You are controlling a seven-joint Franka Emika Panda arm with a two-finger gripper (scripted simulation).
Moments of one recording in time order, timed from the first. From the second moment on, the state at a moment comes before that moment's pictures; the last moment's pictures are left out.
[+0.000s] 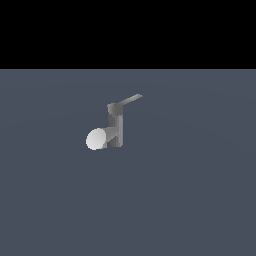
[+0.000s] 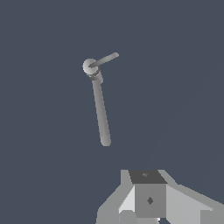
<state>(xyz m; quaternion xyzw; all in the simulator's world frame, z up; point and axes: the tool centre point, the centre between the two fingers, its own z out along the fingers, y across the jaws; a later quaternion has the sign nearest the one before) -0.181 -0.003 0.479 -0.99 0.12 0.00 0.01</state>
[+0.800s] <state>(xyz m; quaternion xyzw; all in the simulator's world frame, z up) -0.080 -0.013 0.419 -0.95 0.32 0.00 0.01</state>
